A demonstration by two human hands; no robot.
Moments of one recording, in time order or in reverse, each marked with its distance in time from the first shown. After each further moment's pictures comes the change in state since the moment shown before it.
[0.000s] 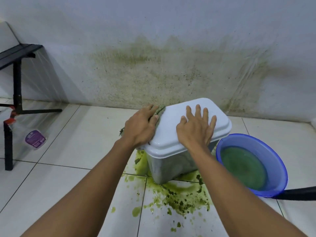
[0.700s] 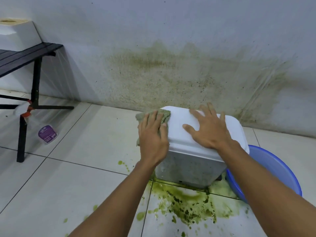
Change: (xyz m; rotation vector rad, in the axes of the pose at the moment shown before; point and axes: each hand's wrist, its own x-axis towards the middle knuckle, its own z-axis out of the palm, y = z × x) left_hand -0.027 -0.004 0.044 -0.321 0.438 -0.098; right_hand 0.029 0.009 -0.028 -0.101 -0.151 -0.392
